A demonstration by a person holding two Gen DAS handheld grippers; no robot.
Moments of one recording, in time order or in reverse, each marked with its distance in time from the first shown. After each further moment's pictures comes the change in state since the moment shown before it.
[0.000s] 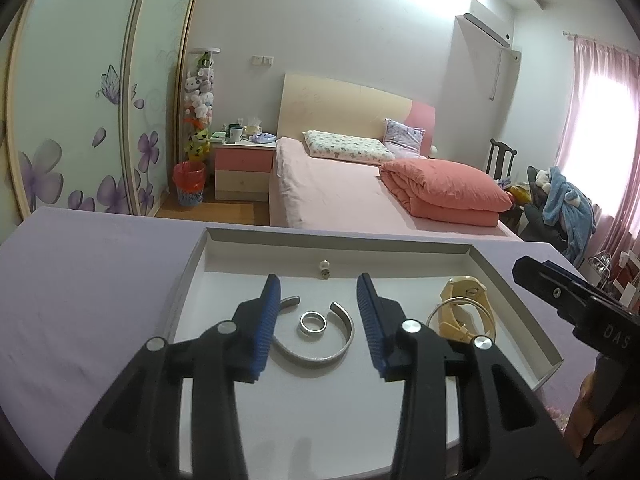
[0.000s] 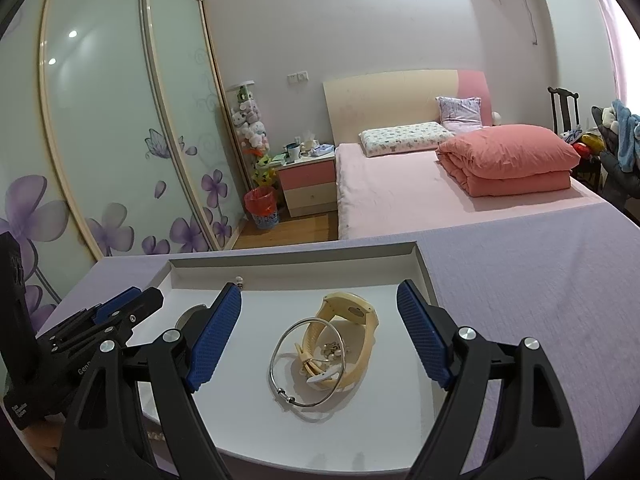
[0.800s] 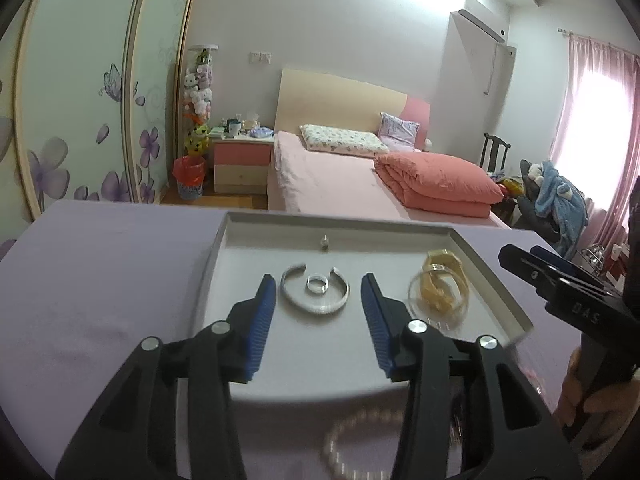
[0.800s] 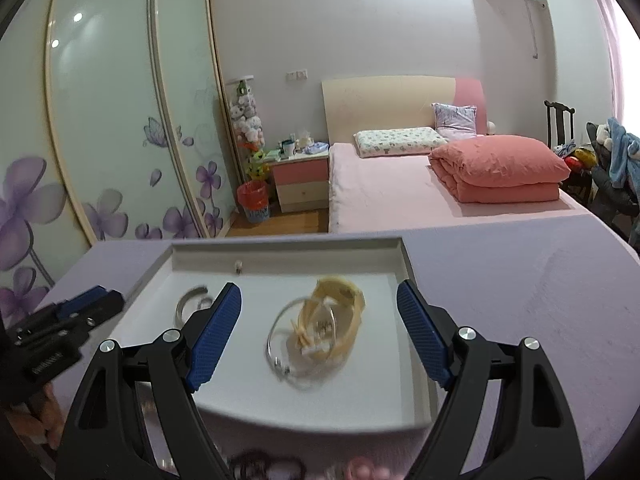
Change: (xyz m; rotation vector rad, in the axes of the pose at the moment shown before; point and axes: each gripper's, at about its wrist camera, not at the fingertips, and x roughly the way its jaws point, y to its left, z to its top) left arm -0.066 0.009 -0.022 0.012 0.038 -0.022; right arm -0.032 -0.002 -0.009 -0.064 0.017 -0.042
